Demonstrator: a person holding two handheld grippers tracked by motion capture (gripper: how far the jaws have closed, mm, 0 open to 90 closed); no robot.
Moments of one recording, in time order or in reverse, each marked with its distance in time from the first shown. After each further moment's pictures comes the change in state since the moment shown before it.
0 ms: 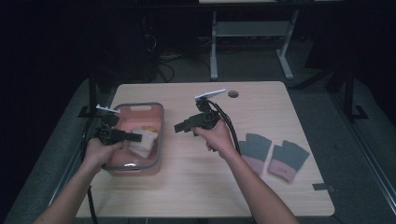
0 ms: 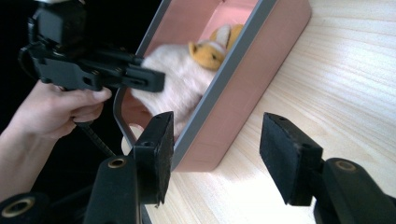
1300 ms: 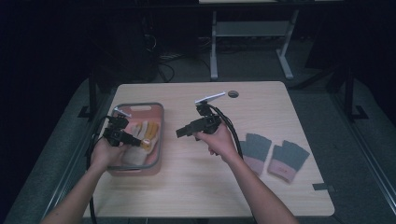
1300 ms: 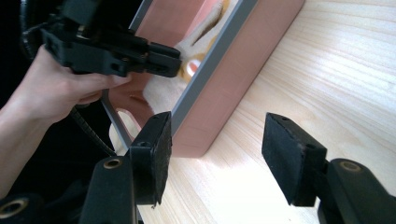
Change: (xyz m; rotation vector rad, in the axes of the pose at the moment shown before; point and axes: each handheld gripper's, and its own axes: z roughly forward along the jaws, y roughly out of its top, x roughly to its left) left arm -0.003 0.008 0.031 0.173 0.273 0.068; right arm -0.002 -0.011 0.000 0.028 -0.037 -0.032
